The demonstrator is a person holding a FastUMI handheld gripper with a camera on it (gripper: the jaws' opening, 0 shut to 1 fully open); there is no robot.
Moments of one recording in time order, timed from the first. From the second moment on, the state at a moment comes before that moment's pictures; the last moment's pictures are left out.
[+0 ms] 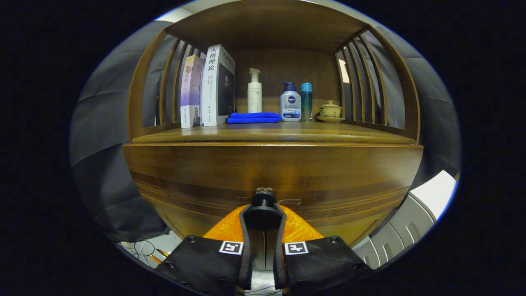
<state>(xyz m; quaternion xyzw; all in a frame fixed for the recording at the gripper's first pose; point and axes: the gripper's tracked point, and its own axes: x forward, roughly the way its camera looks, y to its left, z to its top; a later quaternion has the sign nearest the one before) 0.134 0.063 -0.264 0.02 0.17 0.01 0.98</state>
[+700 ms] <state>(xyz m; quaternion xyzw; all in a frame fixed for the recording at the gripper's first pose) 0.070 0.064 -0.261 0.01 0.17 0.02 0.98</state>
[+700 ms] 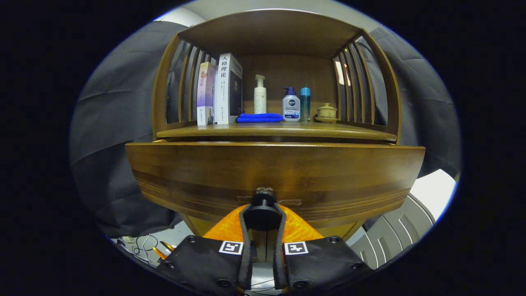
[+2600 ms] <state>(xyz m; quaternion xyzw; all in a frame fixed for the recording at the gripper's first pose) -0.037 0.077 -0.265 0.02 0.20 0.08 0.98</state>
